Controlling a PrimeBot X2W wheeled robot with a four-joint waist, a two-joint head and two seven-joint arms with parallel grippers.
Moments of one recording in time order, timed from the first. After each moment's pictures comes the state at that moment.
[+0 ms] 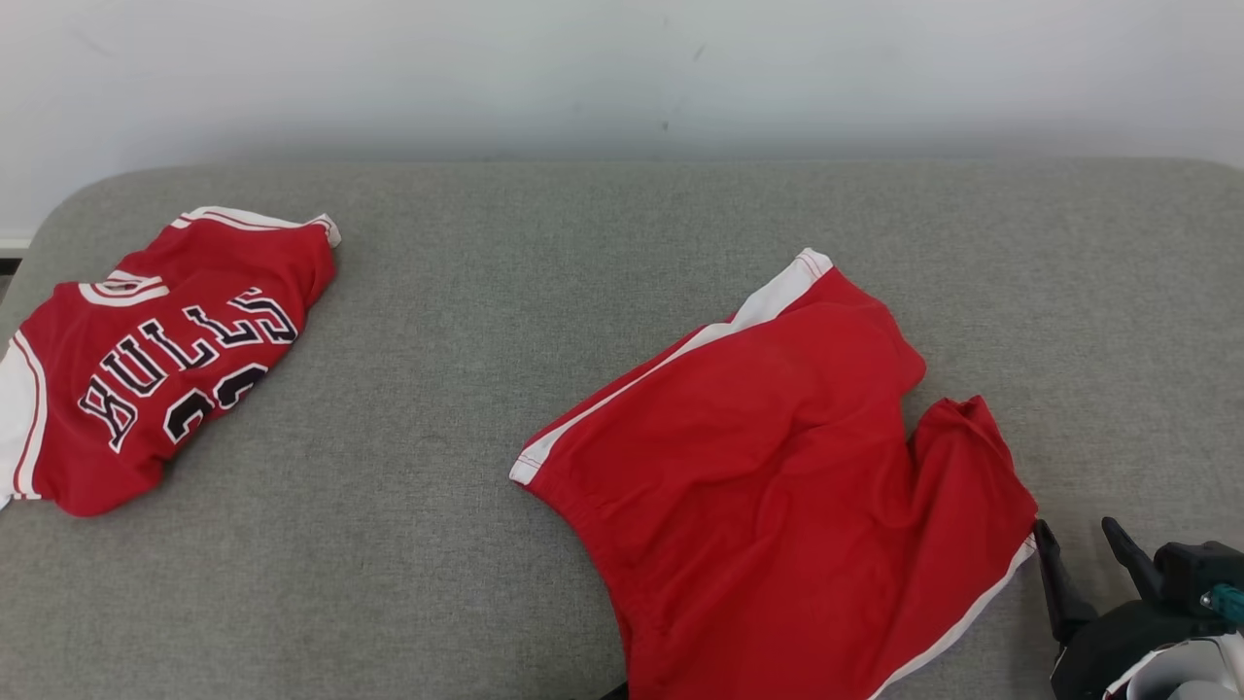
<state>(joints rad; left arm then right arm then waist) -0.21 0.12 -0.77 0.51 -0.28 -0.13 -0.26 -0.28 -0.39 0.21 0.75 0.44 0.13 -0.26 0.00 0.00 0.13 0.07</state>
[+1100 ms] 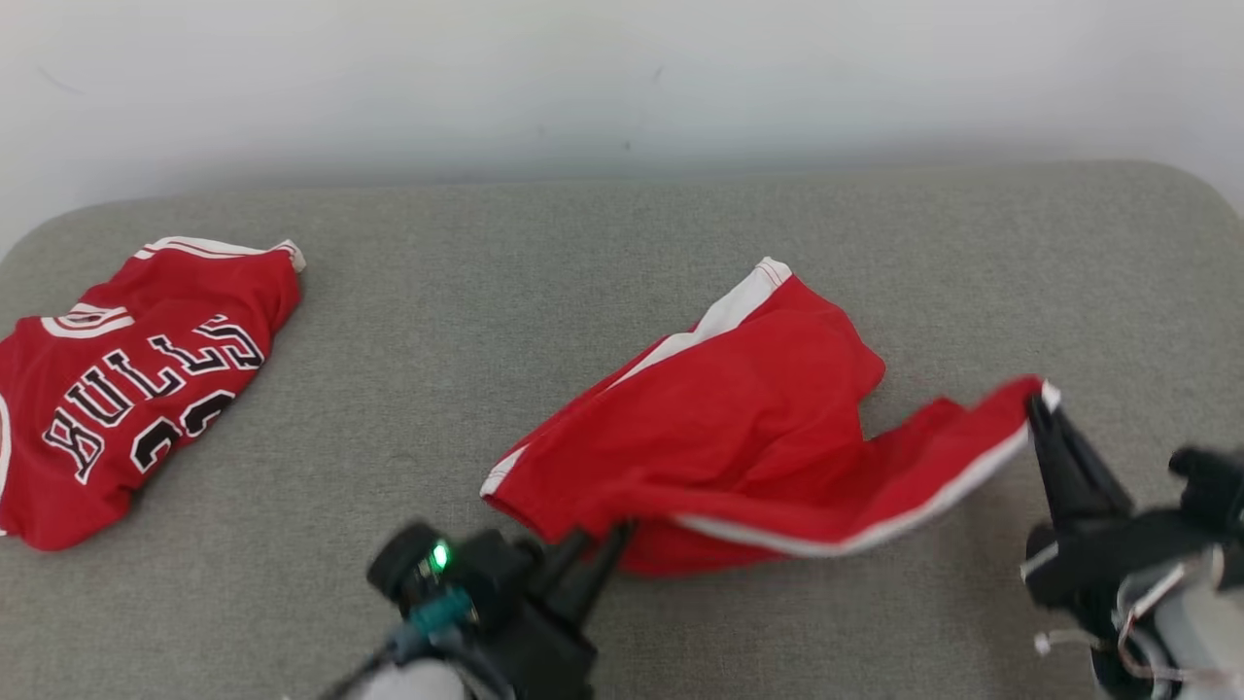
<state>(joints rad) -0.35 0.20 -0.69 0.29 -0.38 -0.13 -0.26 -0.27 -0.43 0.29 0.40 0.72 0.13 -0.24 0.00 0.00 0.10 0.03</state>
